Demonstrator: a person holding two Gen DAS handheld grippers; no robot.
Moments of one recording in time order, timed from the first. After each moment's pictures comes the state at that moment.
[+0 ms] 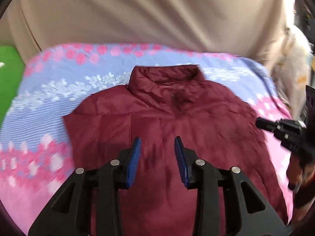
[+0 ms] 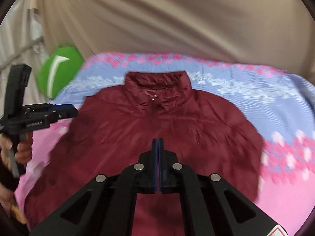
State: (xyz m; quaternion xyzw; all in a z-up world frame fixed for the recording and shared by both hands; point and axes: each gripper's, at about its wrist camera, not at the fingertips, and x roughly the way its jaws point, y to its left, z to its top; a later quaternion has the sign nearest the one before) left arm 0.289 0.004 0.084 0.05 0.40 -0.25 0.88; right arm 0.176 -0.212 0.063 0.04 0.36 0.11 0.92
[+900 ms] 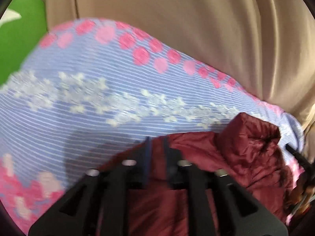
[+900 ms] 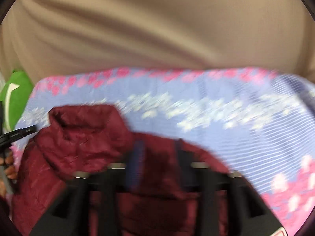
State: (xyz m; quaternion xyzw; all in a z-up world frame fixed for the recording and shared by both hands) left arm 0.428 0.095 0.042 -0.08 0.36 -0.14 0.92; right arm 0.280 -0.288 0.041 0.06 0.31 -0.02 0.95
